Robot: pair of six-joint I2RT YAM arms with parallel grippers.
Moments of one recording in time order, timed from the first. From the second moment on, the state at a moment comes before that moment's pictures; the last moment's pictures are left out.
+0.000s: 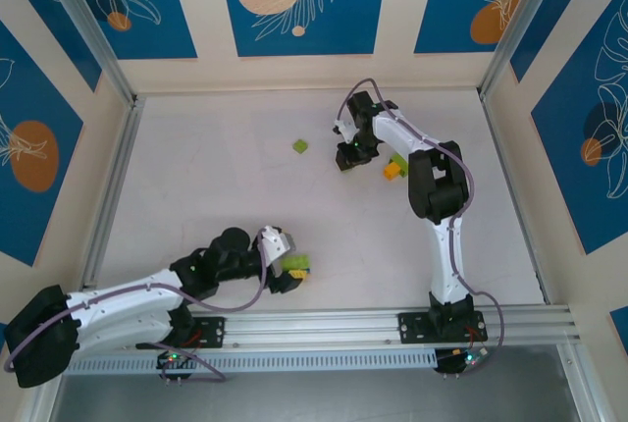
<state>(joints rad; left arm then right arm) -0.96 0.92 0.29 0.17 0.22 0.07 0.34 2.25 1.86 -1.00 -0.25 -0.10</state>
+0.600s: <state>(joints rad) -1.03 0.76 0.11 0.35 0.14 0.04 0.35 2.19 1.85 -1.01 -0.25 -0.09</state>
